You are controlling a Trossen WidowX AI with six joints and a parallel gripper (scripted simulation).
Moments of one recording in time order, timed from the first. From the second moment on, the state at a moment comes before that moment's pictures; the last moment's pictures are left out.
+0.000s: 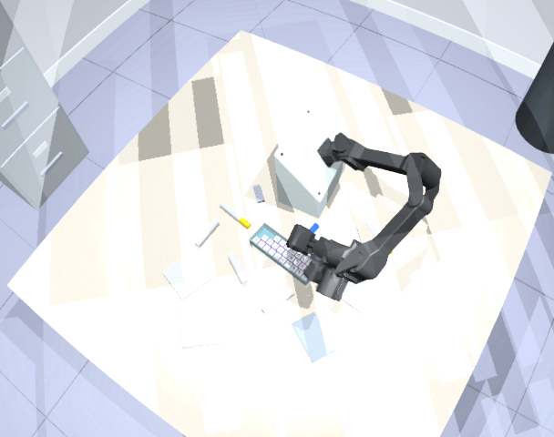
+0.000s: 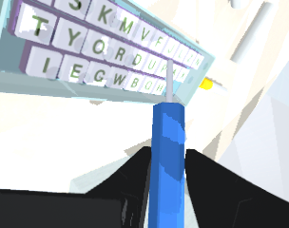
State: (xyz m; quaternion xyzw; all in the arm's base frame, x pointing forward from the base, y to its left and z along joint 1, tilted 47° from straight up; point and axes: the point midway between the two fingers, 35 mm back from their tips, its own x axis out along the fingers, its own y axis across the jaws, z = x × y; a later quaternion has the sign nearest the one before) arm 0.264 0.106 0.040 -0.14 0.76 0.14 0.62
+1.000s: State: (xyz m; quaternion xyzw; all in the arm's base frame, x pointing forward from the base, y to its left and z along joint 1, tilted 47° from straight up) arm 0.287 0.085 0.043 -0.49 0.61 0.45 0.43
